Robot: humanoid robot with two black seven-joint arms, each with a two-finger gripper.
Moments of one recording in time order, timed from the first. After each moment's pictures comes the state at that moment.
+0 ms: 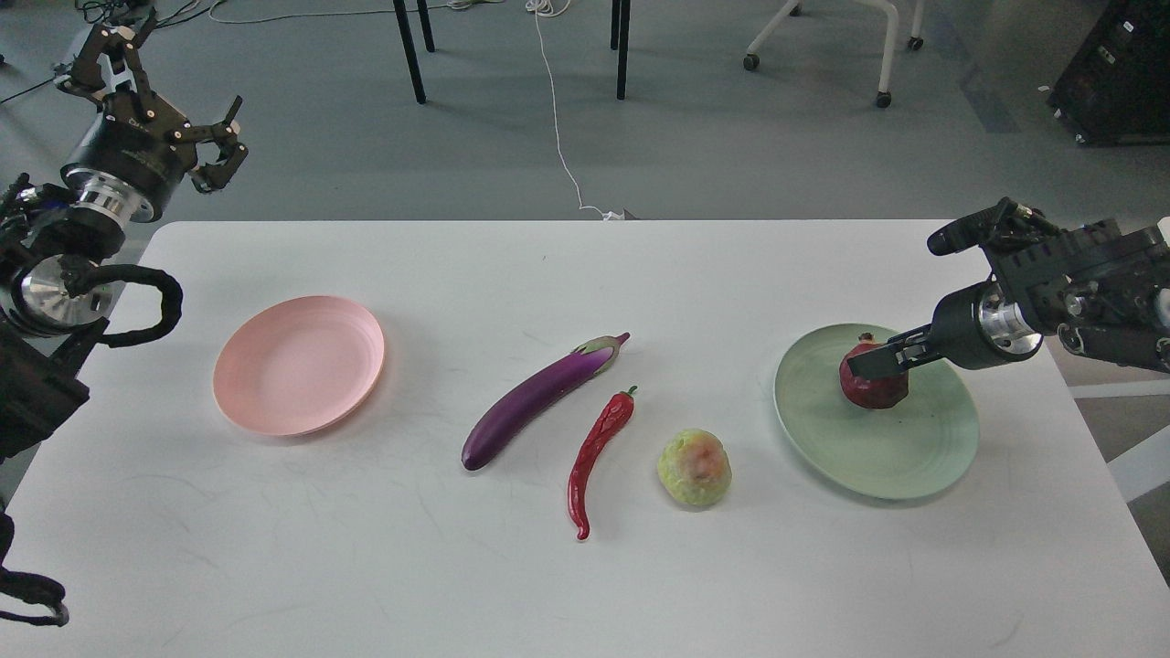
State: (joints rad) left arm -0.85 0.50 -0.71 -0.55 -0.10 -0.47 -0.30; right arm 1.57 -0.49 -1.06 1.01 -0.88 0.20 0.40
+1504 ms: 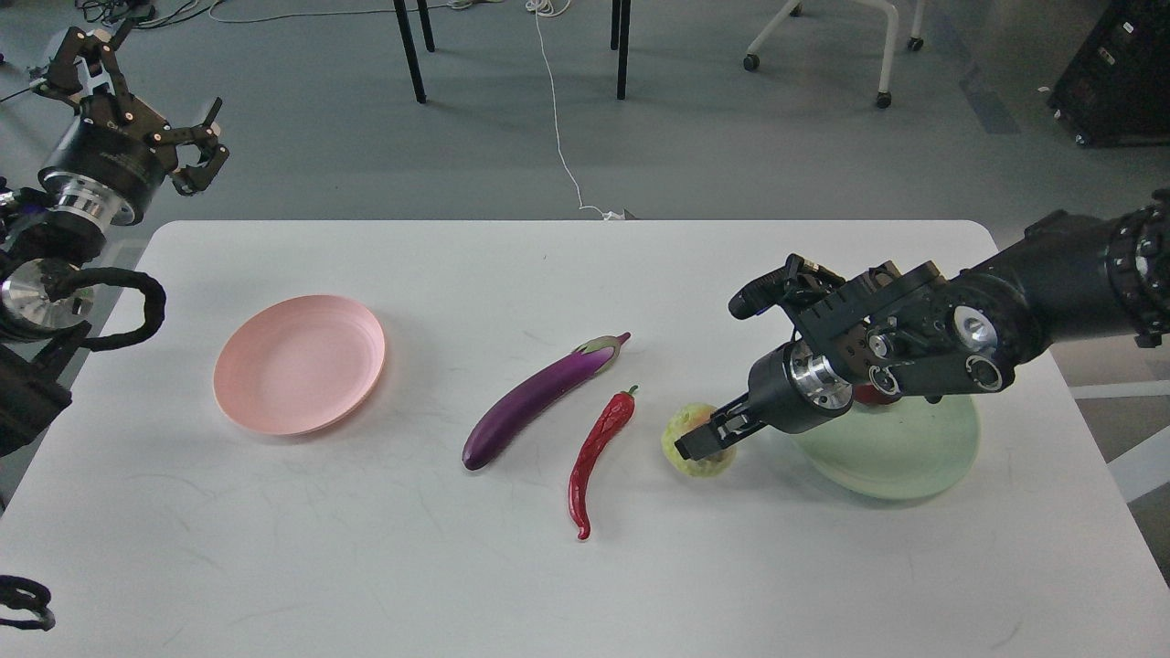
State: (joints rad) left arm -0.84 0.52 -0.72 -0.56 -0.10 -0.47 -0.30; right arm 1.75 -0.17 -1.09 1.27 -0.65 0.17 0.41
